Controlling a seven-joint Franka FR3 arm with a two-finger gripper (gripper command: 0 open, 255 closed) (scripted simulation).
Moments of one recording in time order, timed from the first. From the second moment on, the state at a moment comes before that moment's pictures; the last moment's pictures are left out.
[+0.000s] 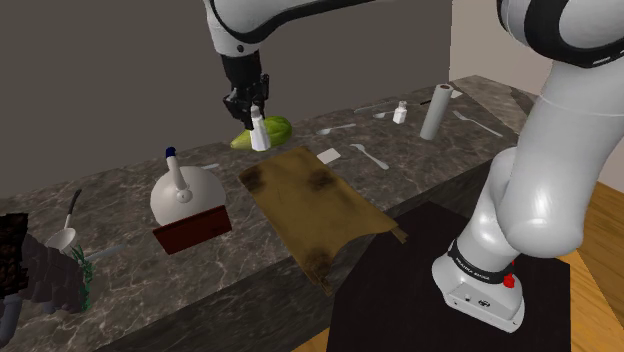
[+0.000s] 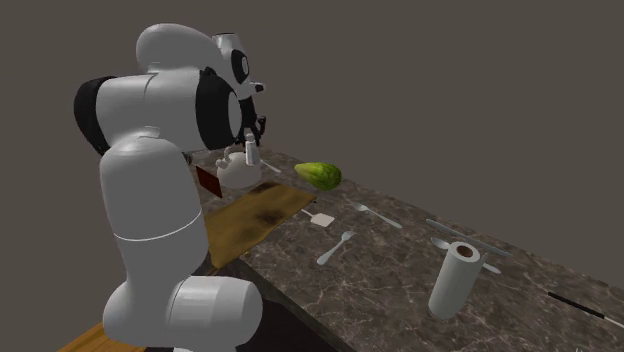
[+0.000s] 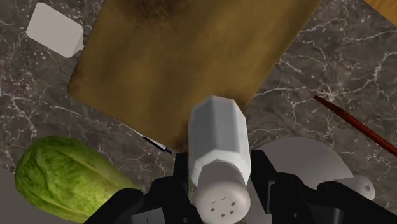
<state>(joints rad) 0.27 0.11 0.07 -1.67 -0.11 1.79 0.14</state>
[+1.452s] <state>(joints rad) 0.41 0.33 0.15 -1.53 -0.15 1.84 0.38</state>
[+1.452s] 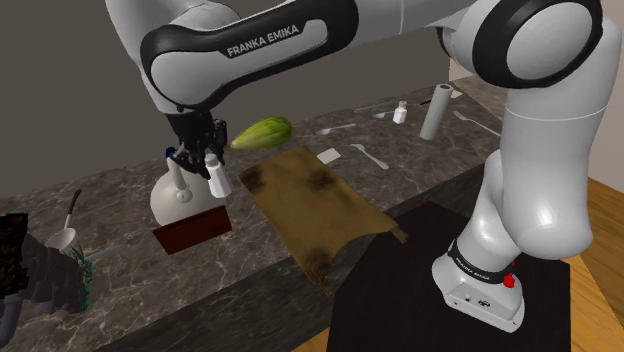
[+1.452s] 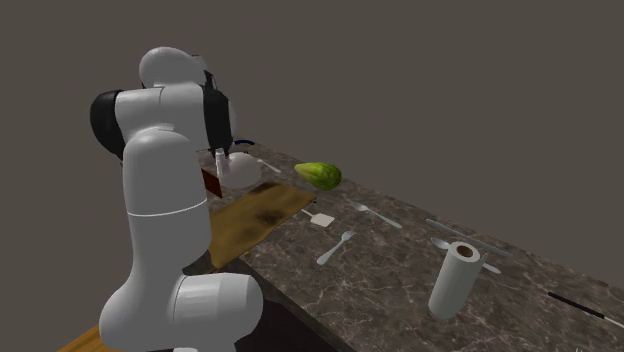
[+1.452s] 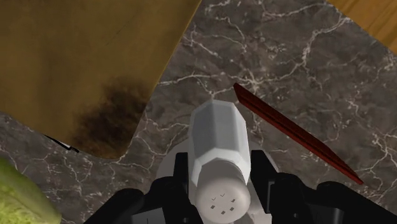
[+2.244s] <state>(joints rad) 0.41 0.36 0.15 -1.65 -0.17 1.99 0.40</state>
